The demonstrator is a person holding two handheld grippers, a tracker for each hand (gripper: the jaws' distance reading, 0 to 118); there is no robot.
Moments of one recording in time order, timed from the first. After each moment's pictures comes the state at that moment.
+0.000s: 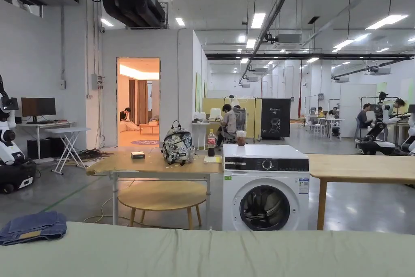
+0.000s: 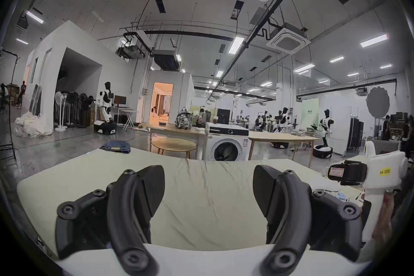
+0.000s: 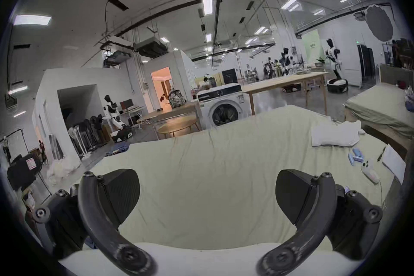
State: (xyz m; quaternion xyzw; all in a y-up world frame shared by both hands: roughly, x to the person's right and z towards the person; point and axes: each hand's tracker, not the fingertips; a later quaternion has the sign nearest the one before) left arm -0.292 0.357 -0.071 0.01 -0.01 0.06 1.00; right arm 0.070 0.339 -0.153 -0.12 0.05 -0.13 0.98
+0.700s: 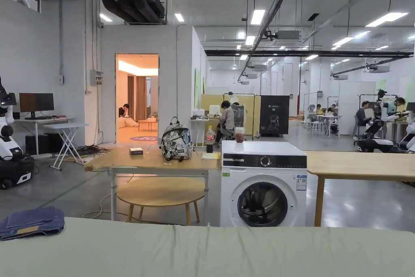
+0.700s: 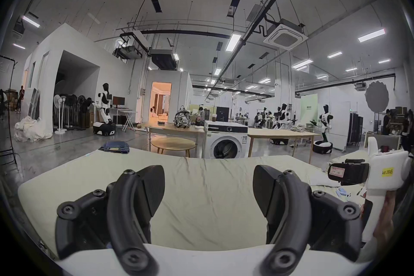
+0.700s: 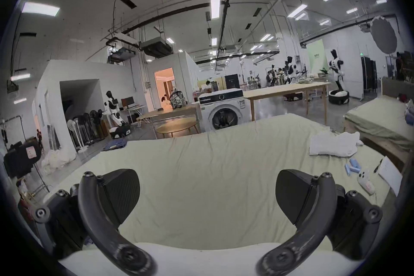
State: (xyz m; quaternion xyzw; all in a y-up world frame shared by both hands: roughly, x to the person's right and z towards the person) left arm -0.278 0.355 -0.075 0.01 -0.01 0.05 1.00; right arm 0.062 0.333 -0.148 -0.10 0.04 -0.09 0.99
